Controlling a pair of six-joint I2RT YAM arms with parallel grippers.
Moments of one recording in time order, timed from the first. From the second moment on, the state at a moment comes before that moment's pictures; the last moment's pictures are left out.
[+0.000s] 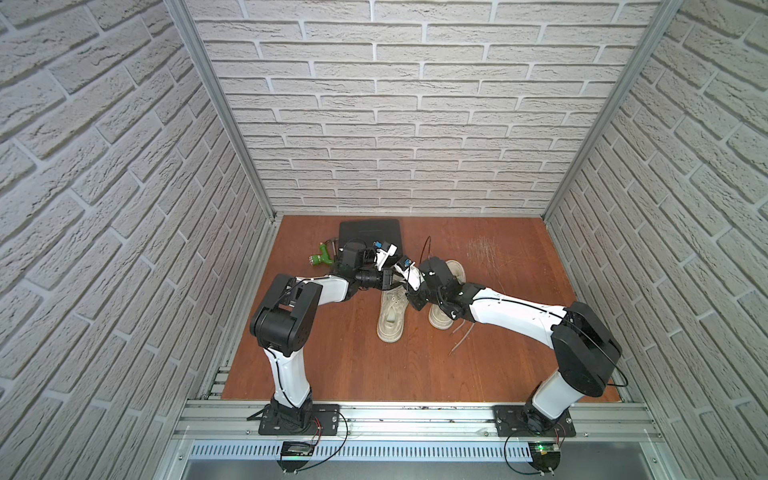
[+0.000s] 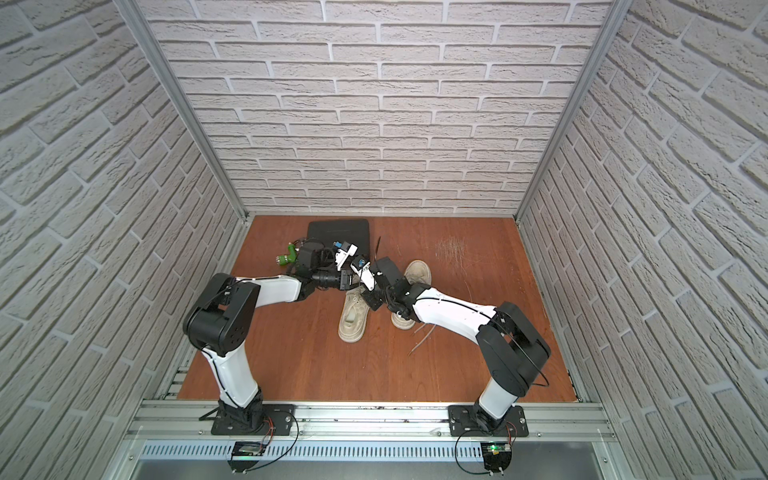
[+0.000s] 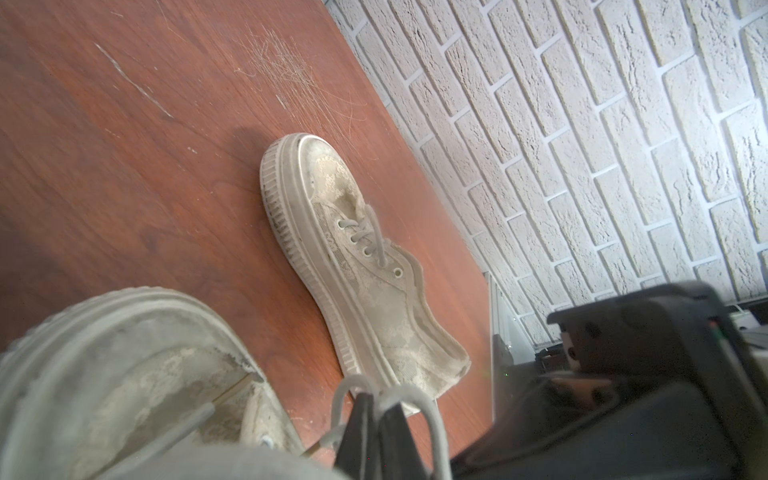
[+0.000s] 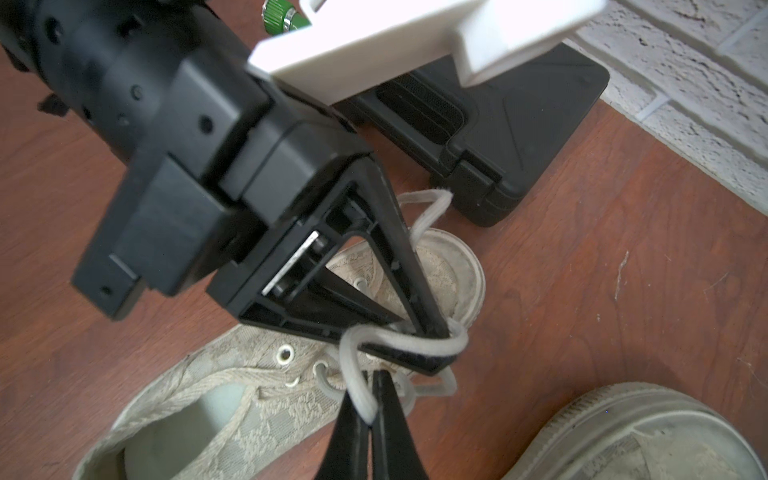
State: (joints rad) left arm -0.38 1.87 0.96 0.34 1.01 -0.37; right arm 0.72 1.65 1.07 -0.13 0.05 -0.10
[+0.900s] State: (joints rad) left arm -0.40 1.87 0.97 0.34 1.03 -0.38; right arm 0.75 1.62 1.09 -0.20 0.12 -0.15
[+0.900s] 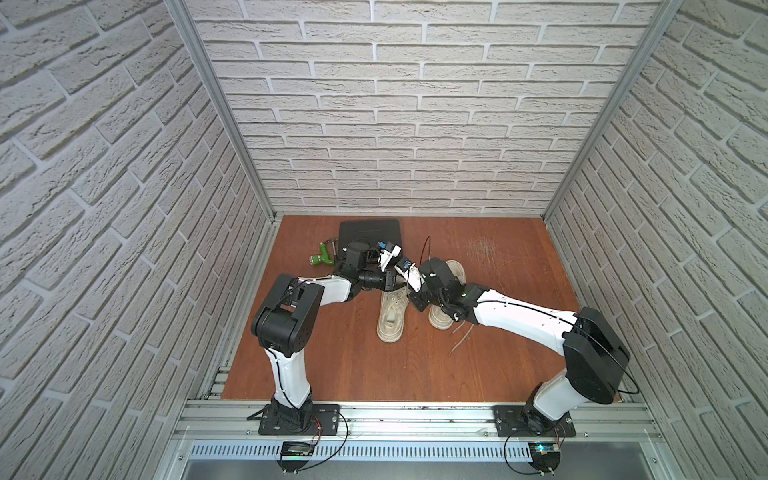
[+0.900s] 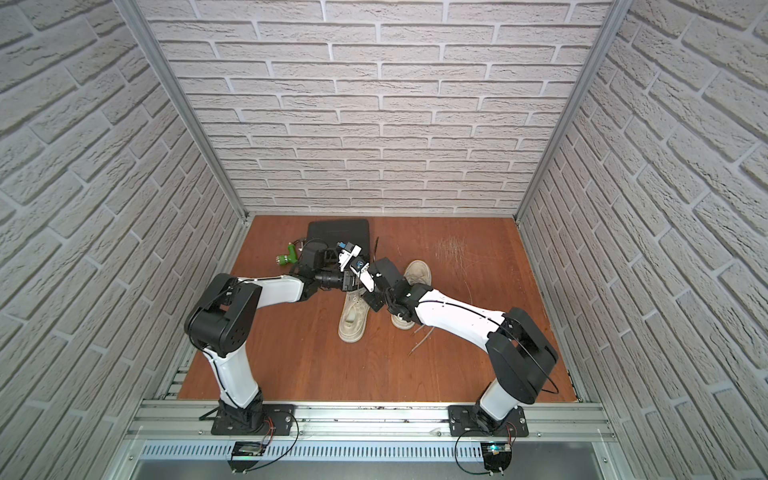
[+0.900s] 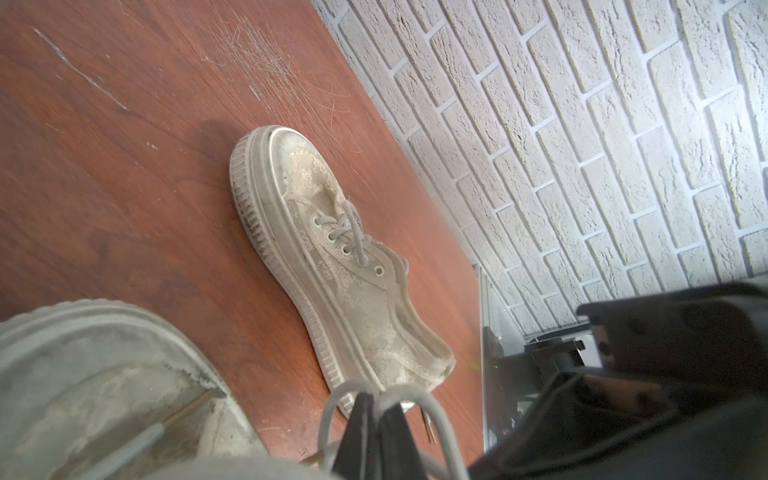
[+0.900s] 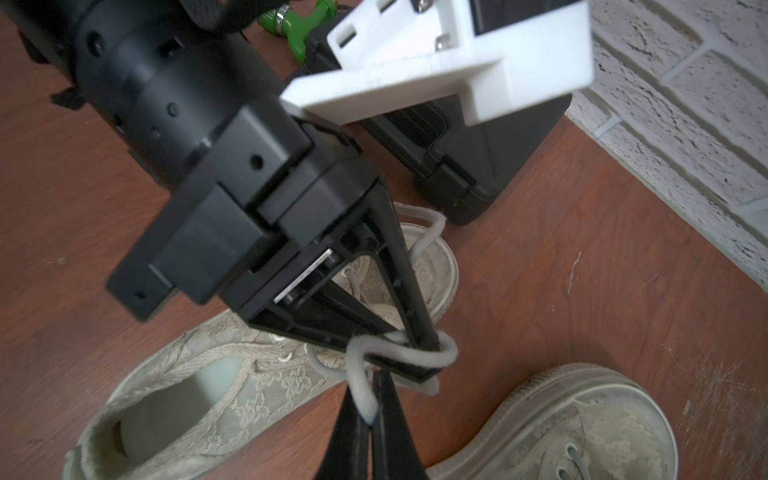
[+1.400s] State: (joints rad) left arm -0.33 1.86 0.93 0.39 1.02 -0.40; right arm 0.76 1.73 1.18 -0.20 0.11 -0.17
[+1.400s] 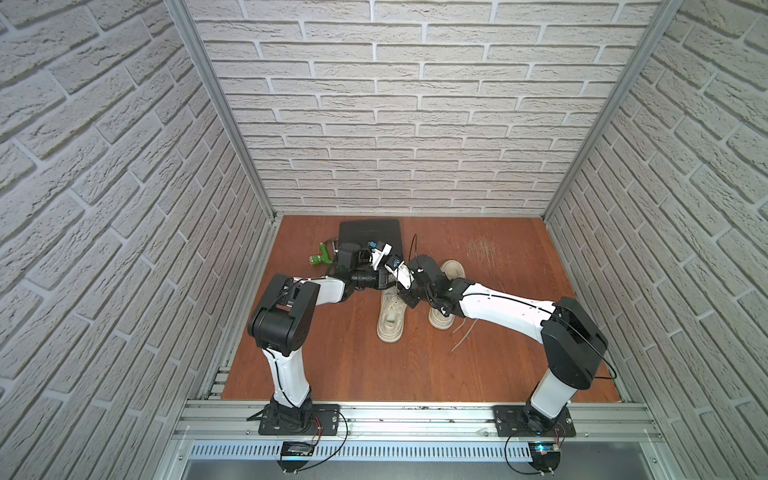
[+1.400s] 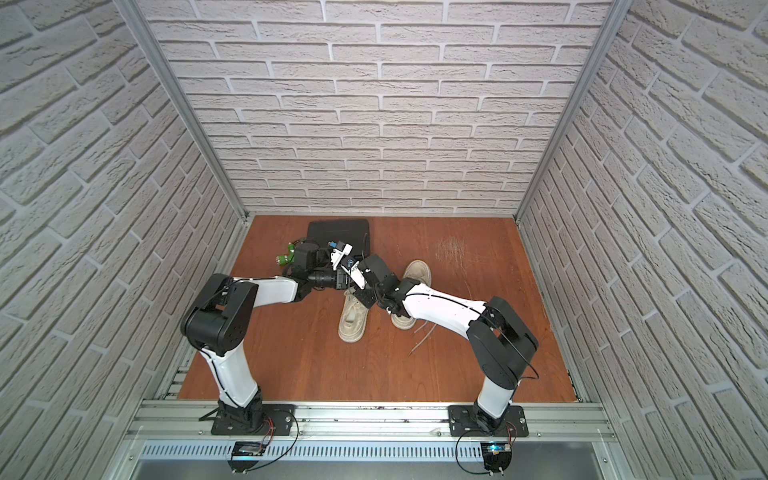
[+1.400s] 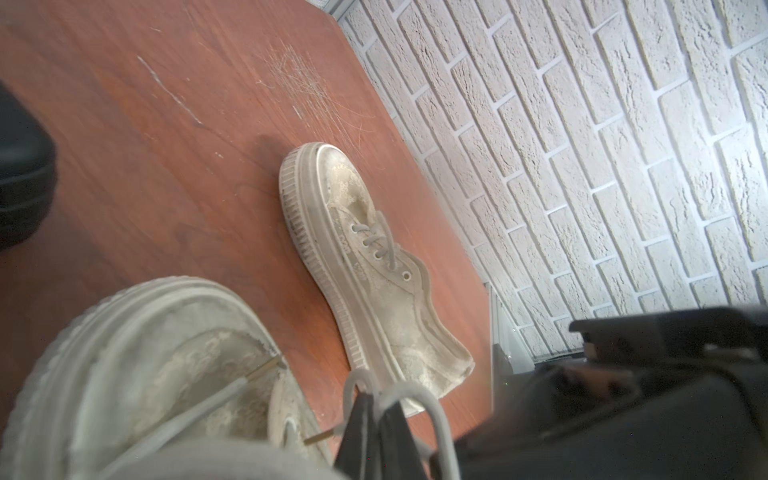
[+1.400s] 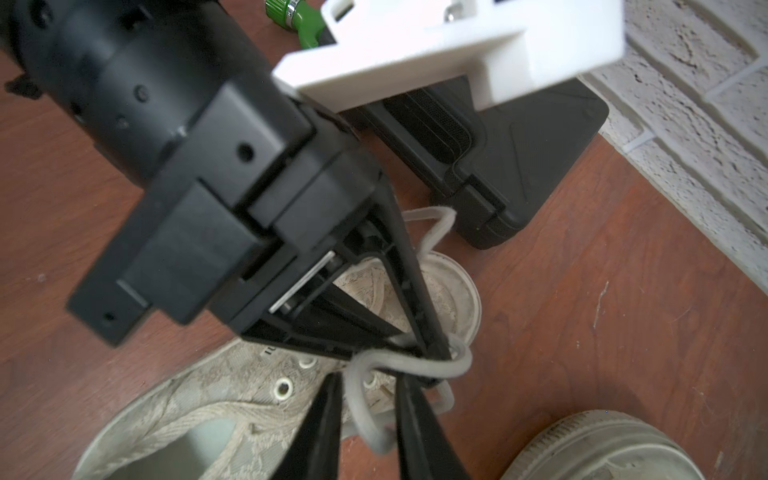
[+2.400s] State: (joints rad) left arm -0.24 1.82 0.82 0.42 1.00 -0.40; right arm 0.55 1.67 1.12 -0.30 -0.16 -0.10
